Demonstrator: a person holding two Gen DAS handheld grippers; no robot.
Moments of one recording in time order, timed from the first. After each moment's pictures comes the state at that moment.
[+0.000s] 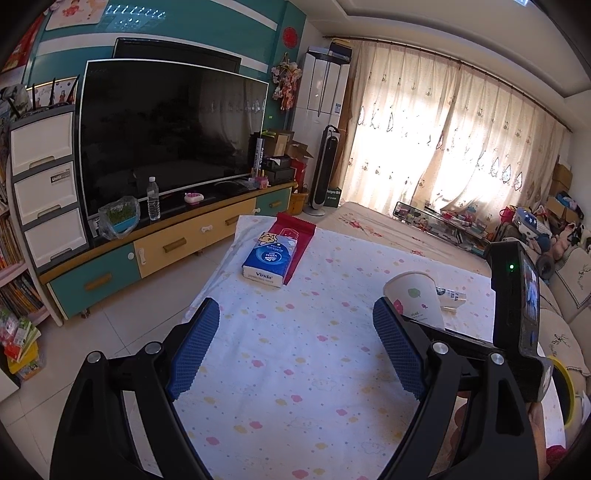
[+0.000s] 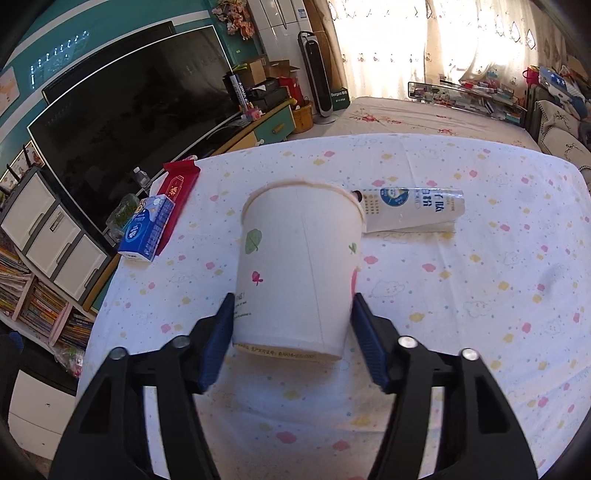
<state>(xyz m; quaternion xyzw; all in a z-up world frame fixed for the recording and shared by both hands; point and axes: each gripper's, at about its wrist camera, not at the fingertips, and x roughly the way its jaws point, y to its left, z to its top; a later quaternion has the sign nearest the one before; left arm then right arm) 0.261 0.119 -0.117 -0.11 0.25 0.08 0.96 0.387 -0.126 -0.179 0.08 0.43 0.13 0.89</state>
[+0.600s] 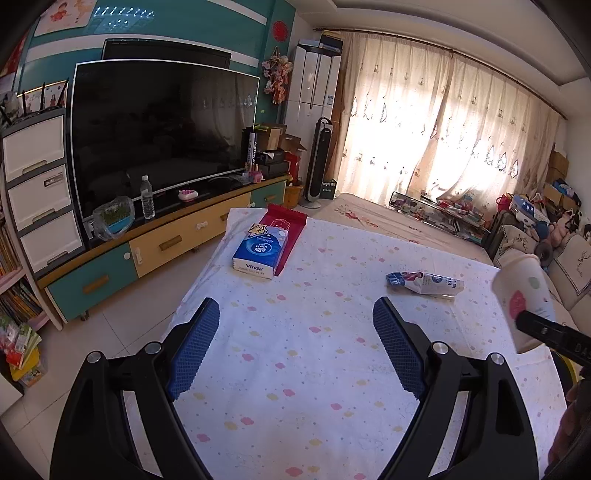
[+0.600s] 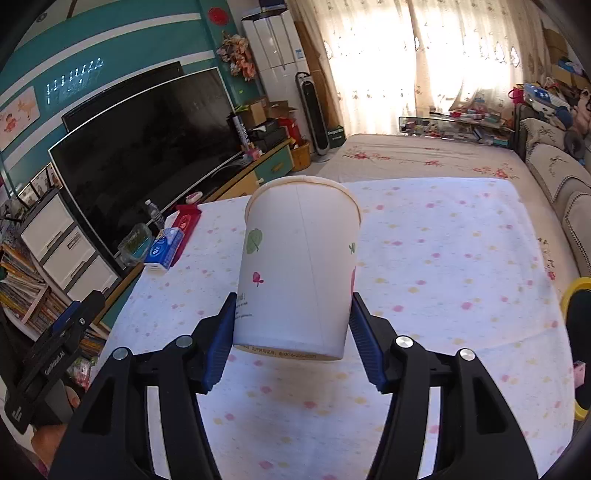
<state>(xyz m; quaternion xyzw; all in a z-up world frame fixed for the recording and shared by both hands) 0.268 0.106 -0.124 -0.09 0.27 0.07 0.96 0.292 -0.247 -0.117 0.09 0.35 0.11 0.92</state>
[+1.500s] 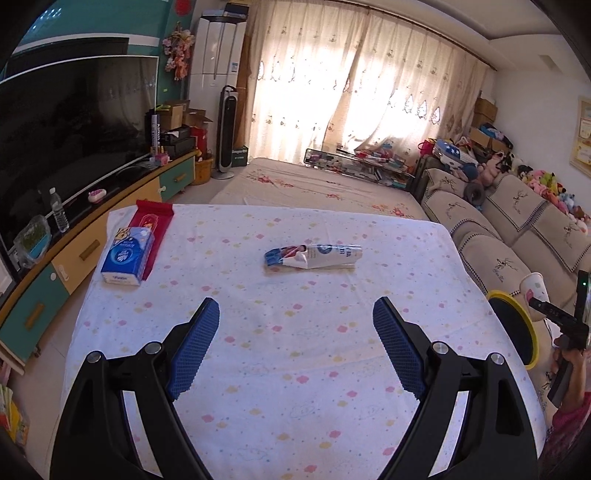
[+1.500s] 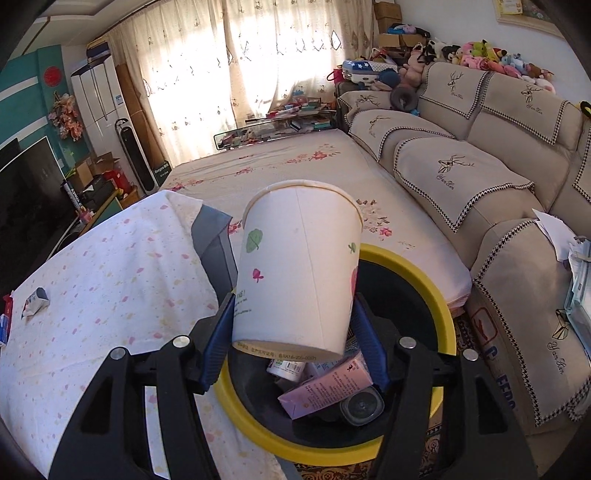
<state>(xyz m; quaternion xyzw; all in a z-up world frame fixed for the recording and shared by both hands) 0.318 0.020 -0.108 -0.04 0.32 -0.11 0.94 0.252 -0.573 -0.175 0.15 0.35 -0.18 0.91</state>
